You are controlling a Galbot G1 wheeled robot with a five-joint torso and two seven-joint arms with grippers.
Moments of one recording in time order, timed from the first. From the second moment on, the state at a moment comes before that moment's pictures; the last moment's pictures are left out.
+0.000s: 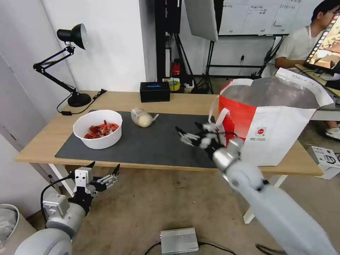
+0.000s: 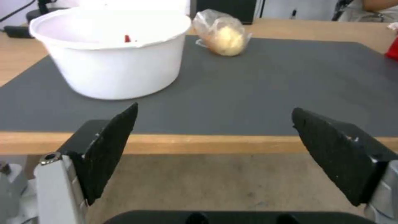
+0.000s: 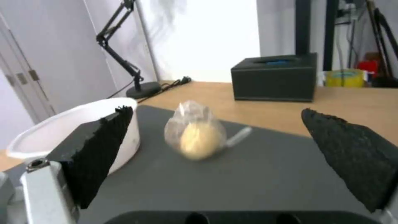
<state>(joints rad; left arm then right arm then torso) 1.71 -1.13 -0.71 -2.34 -0.51 0.33 -0.07 -0.59 1.08 -0.13 1.66 0.86 -0.18 0.03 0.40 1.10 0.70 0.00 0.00</state>
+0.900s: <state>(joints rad) 1.75 -1.17 -0.73 -2.36 -0.48 0.31 -0.07 -0.08 1.55 -0.25 0.81 0.70 -0.31 -0.17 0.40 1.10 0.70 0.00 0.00</state>
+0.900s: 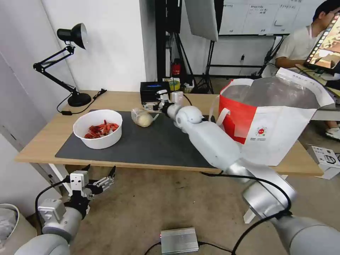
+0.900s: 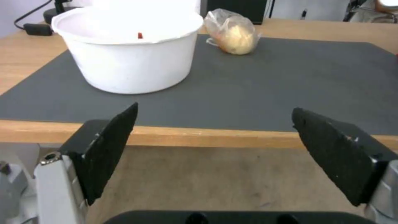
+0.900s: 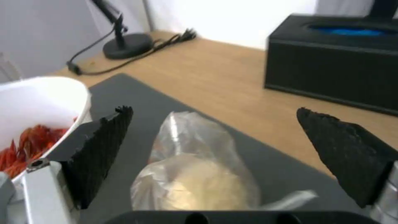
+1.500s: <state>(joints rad) 1.76 -1.19 -0.71 -2.37 -0.46 0.31 -0.07 -0.05 1.58 -0.34 0.63 0.60 -0.26 -0.36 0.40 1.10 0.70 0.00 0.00</state>
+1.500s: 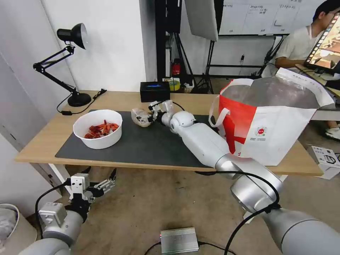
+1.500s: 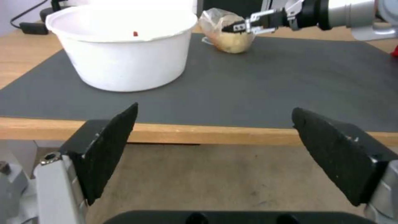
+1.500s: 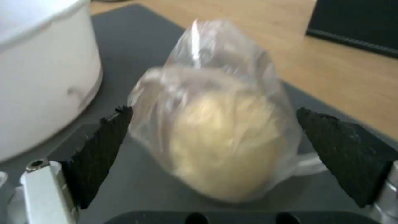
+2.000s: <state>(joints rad) 1.77 -1.20 -0.69 -2.37 -0.44 0.29 -0.07 -0.05 1.58 -0.35 0.59 0.59 -0.22 -0.36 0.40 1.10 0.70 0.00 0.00</state>
